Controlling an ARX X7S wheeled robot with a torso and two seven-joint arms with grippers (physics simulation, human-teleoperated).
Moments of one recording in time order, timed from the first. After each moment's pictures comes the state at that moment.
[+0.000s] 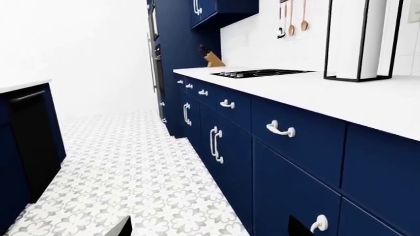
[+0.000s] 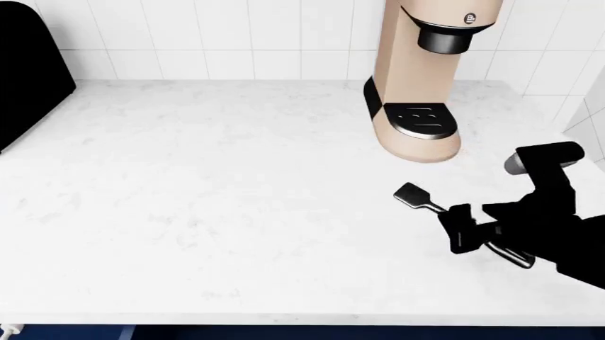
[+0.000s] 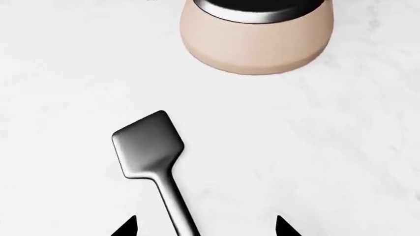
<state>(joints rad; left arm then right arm) -0.10 -0.11 -2.61 0.45 0.08 -0.34 1.40 0.97 1.03 -0.71 0.03 1.41 0.91 0.15</state>
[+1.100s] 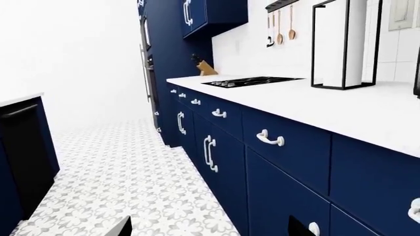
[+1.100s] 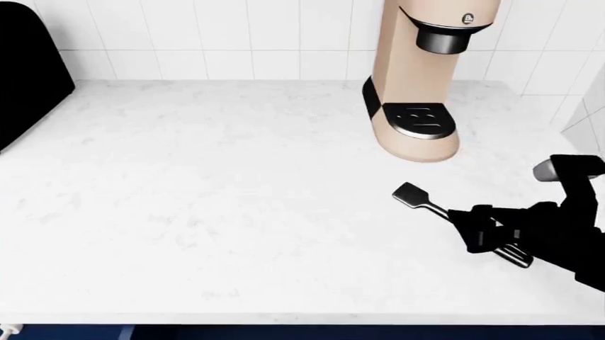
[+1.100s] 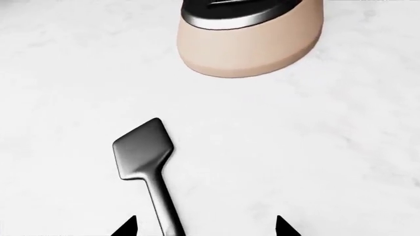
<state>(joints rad) -0.14 -0.10 -2.61 0.59 0.07 -0.41 1.43 0.84 1.07 -0.62 0.13 1.40 0.76 -0.08</state>
